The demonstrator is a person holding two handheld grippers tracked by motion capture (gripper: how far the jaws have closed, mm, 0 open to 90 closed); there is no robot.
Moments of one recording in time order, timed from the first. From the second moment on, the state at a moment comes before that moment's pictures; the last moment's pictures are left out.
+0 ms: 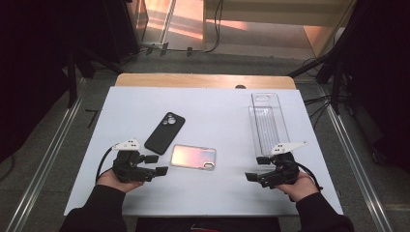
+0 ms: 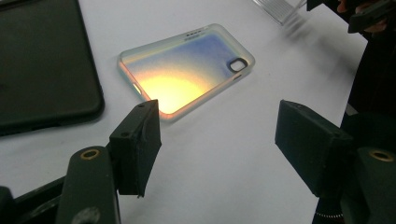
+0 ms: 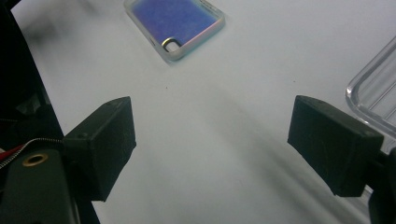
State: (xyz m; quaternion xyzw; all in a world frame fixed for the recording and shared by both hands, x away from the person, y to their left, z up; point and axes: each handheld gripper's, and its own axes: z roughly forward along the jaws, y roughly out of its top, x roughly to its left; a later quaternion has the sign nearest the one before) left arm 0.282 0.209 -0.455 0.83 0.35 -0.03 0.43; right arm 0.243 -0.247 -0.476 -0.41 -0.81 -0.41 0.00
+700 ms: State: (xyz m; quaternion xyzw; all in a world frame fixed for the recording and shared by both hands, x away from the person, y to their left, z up) left arm 0.317 0.194 -0.441 0.82 0.36 -0.04 0.43; right arm 0.243 -0.247 -0.476 -0.41 -0.81 -0.41 0.00
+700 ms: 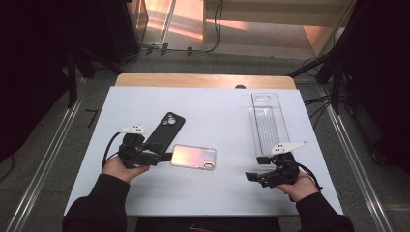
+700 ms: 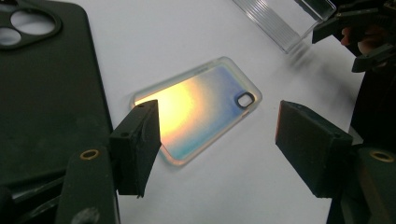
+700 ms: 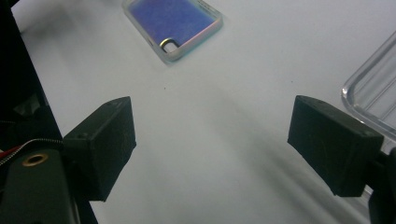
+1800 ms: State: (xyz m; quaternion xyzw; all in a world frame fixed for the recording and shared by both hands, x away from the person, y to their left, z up) left arm 0.353 0.152 -0.485 0.88 0.35 -0.06 0.32; right arm 0.243 -0.244 -0.477 -0.40 -0.82 -0.41 0.00
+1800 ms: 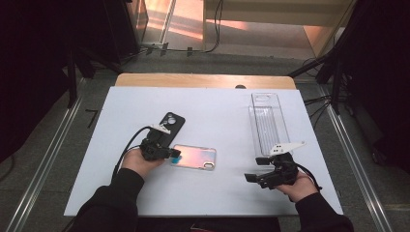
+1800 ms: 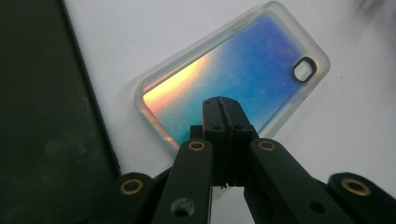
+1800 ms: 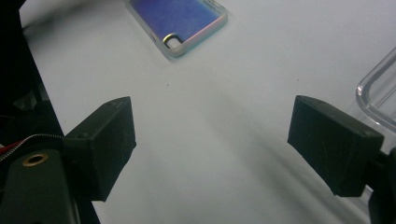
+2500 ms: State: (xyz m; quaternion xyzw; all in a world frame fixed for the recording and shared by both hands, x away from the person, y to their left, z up) left arm 0.335 0.169 -0.488 0.88 0.35 -0.08 0.30; right arm 0.243 -0.243 -0.477 -0.40 -0.82 -0.40 0.00
